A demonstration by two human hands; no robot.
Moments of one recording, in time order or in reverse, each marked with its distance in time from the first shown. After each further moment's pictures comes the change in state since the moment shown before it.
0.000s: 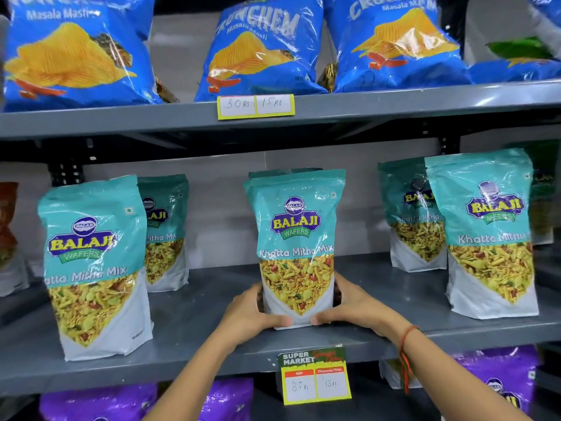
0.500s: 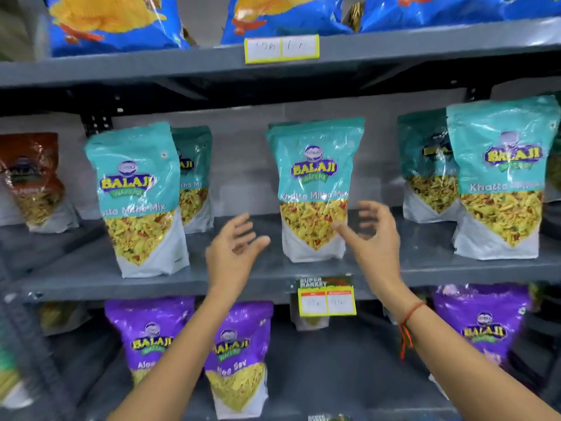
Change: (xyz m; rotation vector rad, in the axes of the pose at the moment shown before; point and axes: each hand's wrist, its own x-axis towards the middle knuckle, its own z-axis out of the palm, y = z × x) left_hand -0.084 0.010 -0.025 -0.250 0.535 0.171; right_hand -0.068 -0.053 0.039 0.218 0.761 -0.234
